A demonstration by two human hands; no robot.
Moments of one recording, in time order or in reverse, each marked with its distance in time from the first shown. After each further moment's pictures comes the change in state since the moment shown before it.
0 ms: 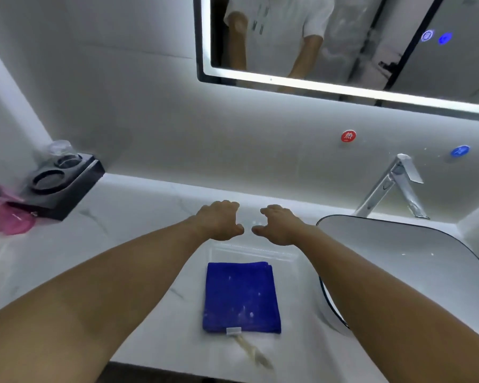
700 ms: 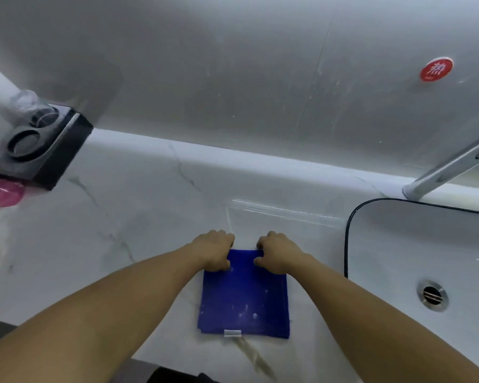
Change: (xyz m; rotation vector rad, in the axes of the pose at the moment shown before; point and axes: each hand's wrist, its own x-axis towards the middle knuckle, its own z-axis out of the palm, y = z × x) left_hand 0.059 -0.034 0.137 0.062 -0.496 -0.072; right_hand 0.088 0.052 0.154 0.029 -0.400 -0.094
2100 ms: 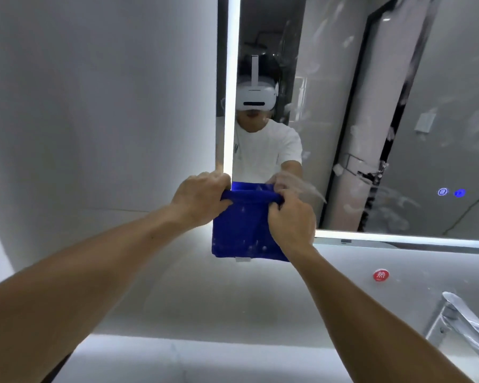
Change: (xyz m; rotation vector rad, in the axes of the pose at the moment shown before) left_hand -0.151 -0.098 -0.430 0.139 1.460 0.391; right_hand -0.086 -0.177 -0.395 0.510 1.516 -0.032
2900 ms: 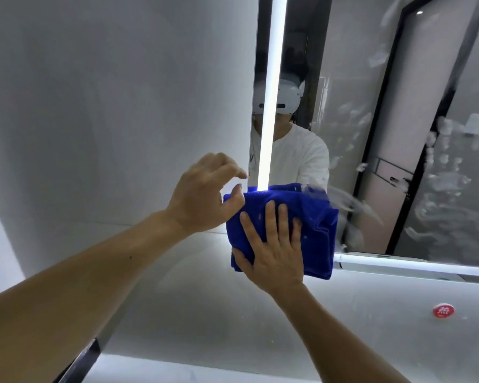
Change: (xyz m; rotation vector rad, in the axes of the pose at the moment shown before) left_hand 0.012 -0.059 -0.011 -0.150 0.409 0.259; right_hand -0.005 0.026 0.134 -0.568 0.321 -0.834
